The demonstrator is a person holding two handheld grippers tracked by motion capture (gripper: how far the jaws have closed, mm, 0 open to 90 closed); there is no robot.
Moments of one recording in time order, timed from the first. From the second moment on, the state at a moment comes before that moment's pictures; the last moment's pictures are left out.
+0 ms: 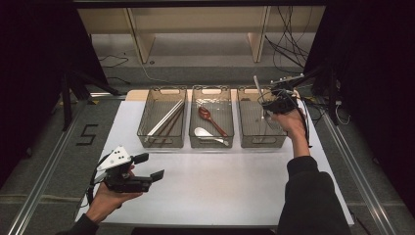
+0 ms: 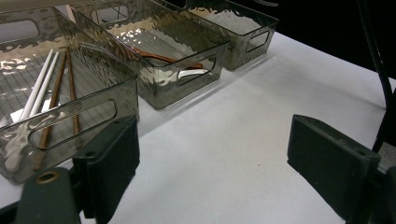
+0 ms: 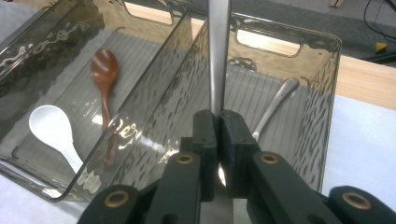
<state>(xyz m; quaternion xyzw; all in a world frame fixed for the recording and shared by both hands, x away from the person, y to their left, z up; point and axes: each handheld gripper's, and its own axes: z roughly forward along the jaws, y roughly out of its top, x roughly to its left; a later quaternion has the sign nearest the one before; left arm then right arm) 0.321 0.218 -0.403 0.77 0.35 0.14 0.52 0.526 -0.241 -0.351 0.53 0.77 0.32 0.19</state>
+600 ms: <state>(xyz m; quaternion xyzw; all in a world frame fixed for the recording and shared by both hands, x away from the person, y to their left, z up) 0.320 0.218 -0.402 0.77 0.35 0.14 0.52 0.535 -0.234 -0.364 0.53 0.77 0.31 0.18</state>
